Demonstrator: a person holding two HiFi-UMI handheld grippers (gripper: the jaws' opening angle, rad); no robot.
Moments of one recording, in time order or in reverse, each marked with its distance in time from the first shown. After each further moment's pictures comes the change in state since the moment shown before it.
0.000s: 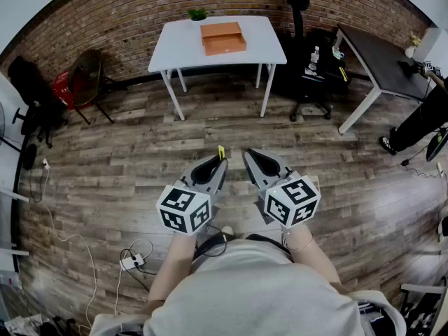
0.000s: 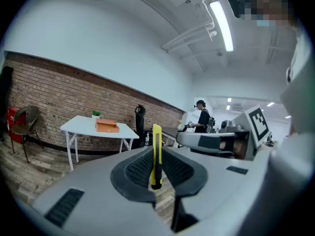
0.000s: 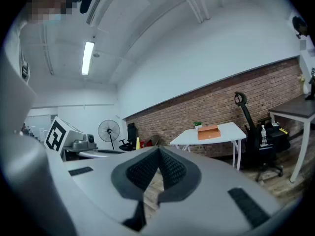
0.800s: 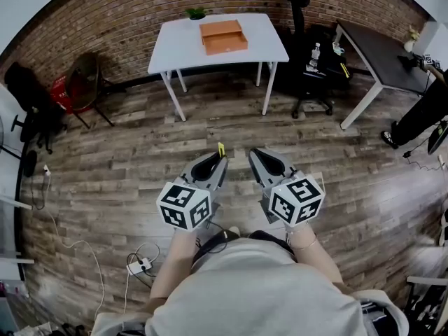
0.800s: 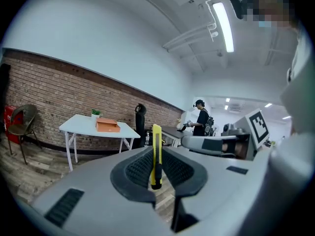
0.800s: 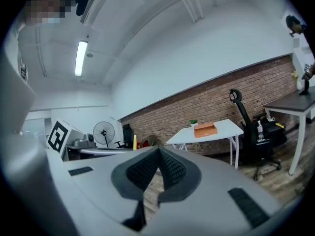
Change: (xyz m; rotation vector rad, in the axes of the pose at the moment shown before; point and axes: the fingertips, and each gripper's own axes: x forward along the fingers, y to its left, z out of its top) left arm 0.003 0.040 0.004 -0.005 0.009 -0.028; right arm 0.027 -0.006 -0.008 0.043 0.002 -0.053
